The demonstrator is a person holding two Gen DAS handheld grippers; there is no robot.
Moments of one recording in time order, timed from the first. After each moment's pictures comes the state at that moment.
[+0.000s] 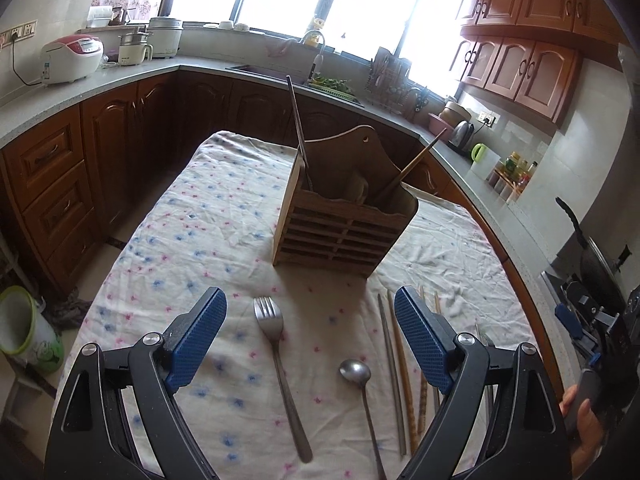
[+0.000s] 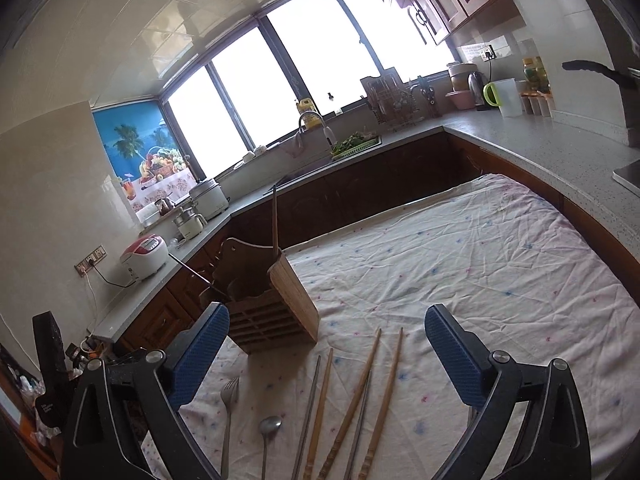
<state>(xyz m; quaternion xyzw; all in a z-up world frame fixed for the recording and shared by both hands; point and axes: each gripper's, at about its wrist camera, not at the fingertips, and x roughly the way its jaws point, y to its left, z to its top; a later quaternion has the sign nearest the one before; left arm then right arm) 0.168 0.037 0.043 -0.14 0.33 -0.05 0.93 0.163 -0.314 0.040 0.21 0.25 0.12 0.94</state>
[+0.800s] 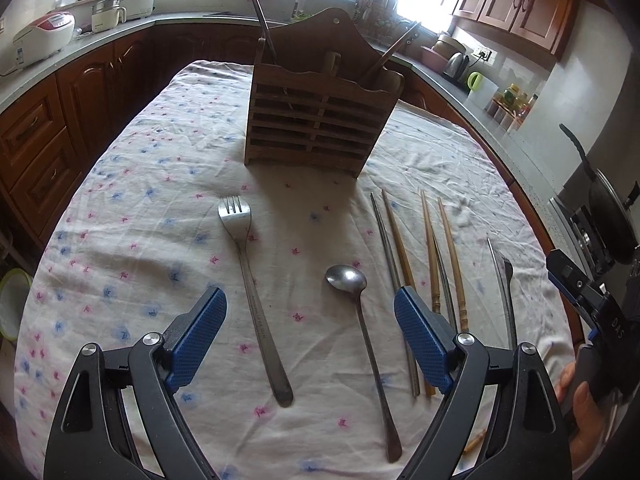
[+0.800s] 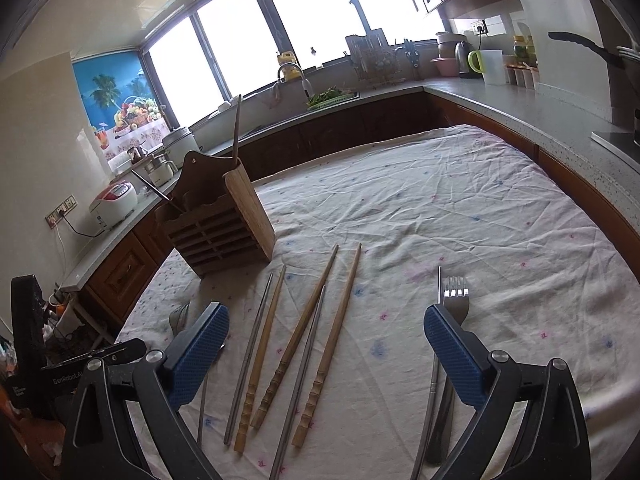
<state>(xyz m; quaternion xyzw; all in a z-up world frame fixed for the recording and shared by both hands) 0.157 -0.011 -0.019 -0.10 0.43 -0.08 0.90 0.144 -0.304 -0.022 0.16 0.32 0.10 0.93</state>
